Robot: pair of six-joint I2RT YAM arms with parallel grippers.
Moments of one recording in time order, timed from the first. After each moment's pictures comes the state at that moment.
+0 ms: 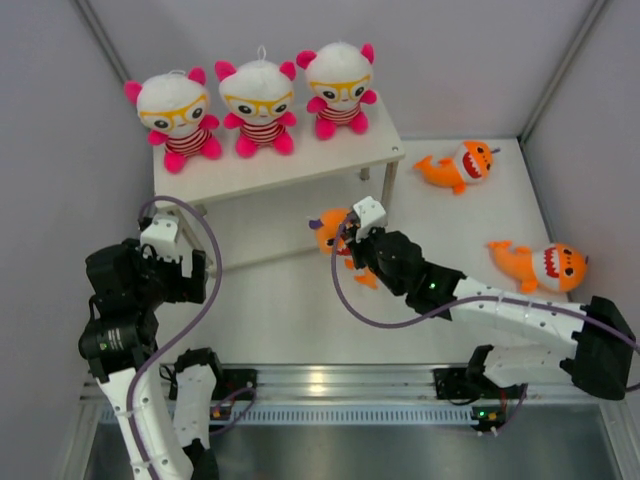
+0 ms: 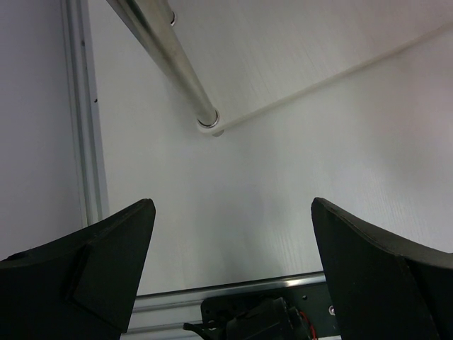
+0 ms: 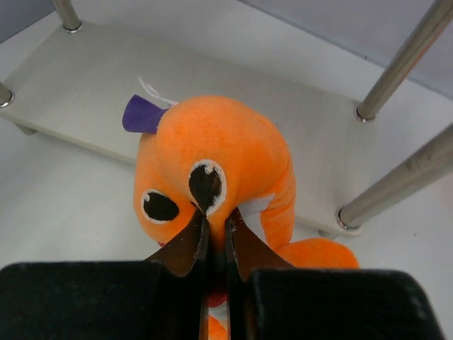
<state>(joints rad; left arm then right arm) 0.29 0.63 1.23 -1.19 0.32 0.32 1.04 1.17 0.81 0.14 0.45 0.05</state>
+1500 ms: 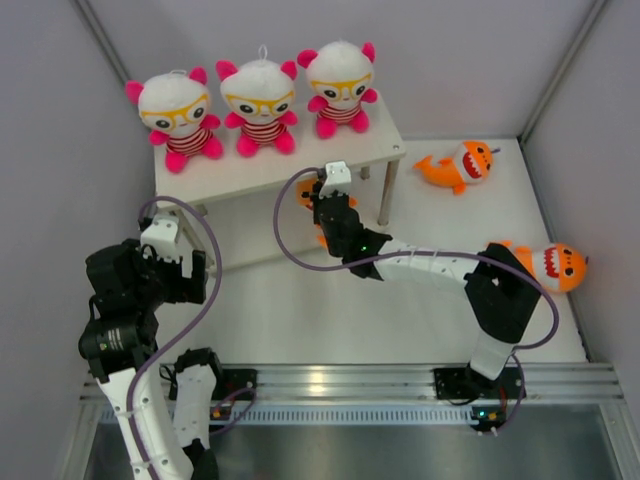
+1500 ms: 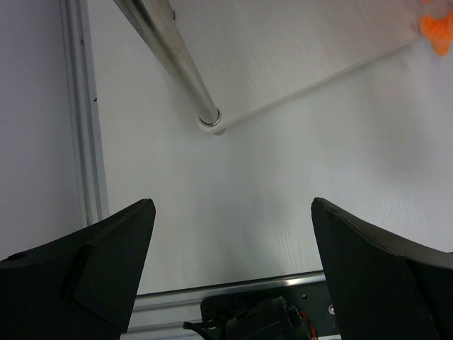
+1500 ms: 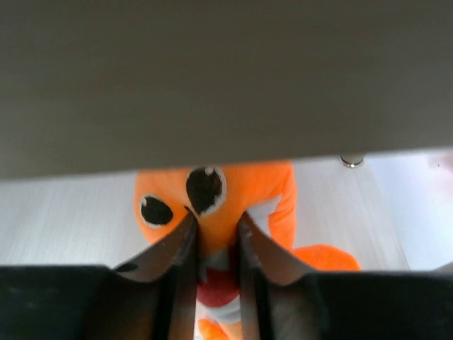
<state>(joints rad) 0.29 0.63 1.23 -1.19 0.32 0.32 0.96 1.74 1.20 0.39 0.73 0.16</state>
